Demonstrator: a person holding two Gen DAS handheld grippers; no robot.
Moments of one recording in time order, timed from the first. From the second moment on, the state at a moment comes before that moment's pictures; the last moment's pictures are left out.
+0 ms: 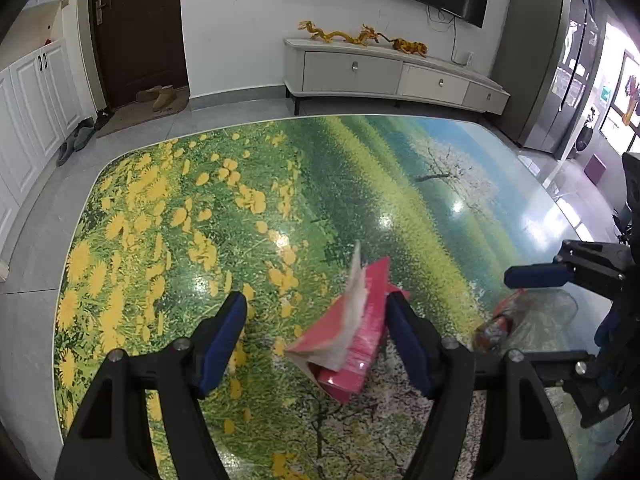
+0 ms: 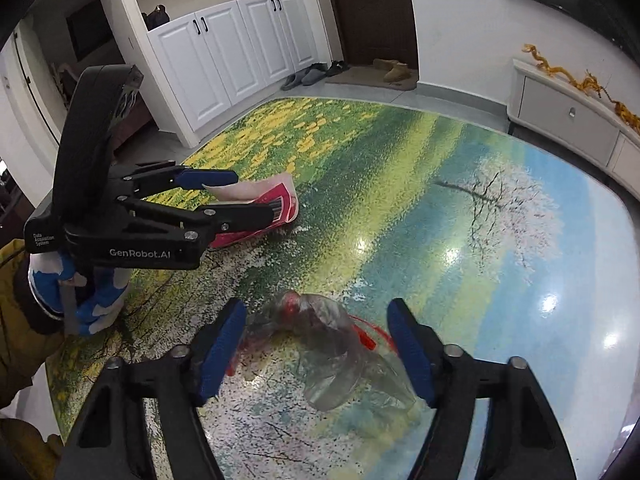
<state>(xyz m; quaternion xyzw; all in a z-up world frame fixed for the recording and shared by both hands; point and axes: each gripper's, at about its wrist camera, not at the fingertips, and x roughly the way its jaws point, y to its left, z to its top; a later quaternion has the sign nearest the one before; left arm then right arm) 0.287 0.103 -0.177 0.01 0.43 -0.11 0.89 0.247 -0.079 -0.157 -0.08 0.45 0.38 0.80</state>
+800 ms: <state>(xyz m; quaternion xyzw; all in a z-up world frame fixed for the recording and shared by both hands) 0.188 0.093 -0.109 -0.03 0.38 -0.10 0.92 0.157 -0.176 -0.092 -0.01 0.41 0.35 0.85</state>
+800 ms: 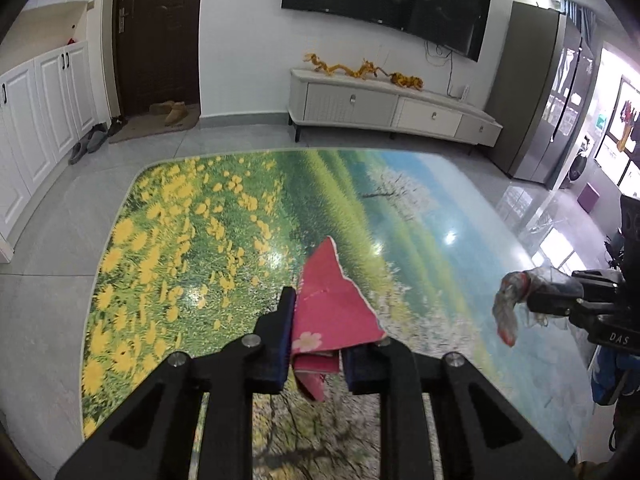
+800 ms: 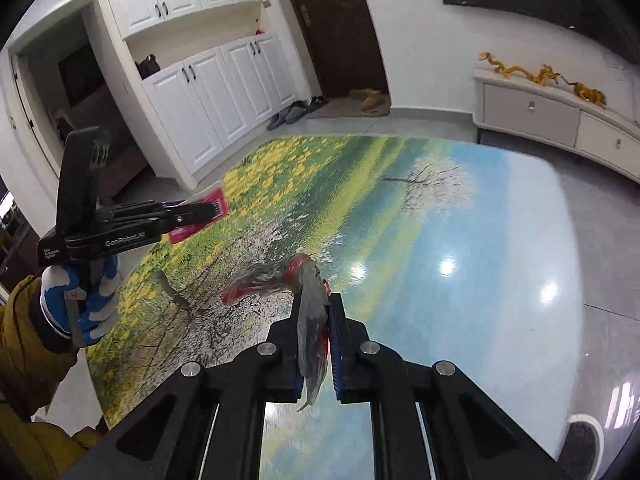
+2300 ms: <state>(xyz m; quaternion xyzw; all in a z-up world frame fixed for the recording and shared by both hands) 0.192 -0.392 -0.143 0.09 0.46 -0.39 0.79 0.068 -0.562 -0.229 0.19 0.47 -0.05 0.86</state>
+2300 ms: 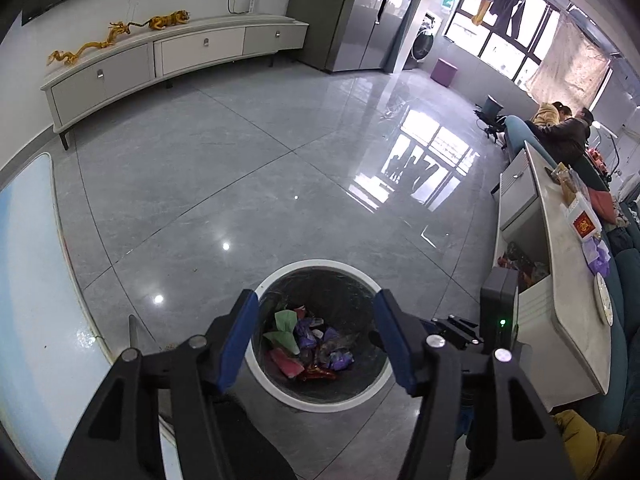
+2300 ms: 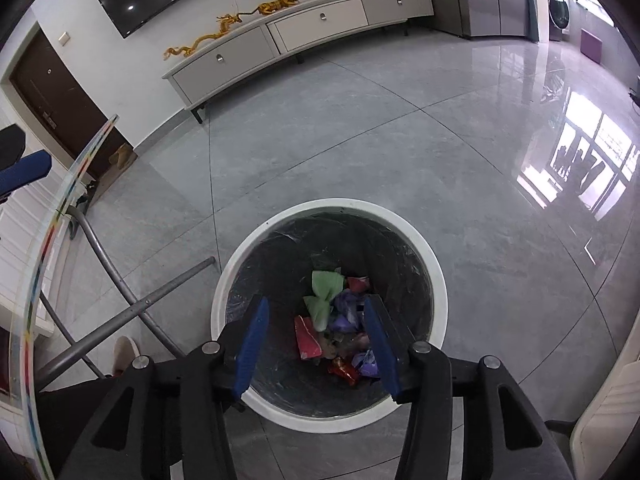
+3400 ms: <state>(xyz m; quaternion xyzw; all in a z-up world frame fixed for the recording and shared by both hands) 0.101 -0.090 -0.017 0.05 0.26 -0.06 0.96 0.082 -0.298 -0.010 -0.01 0.29 0.09 0.95</state>
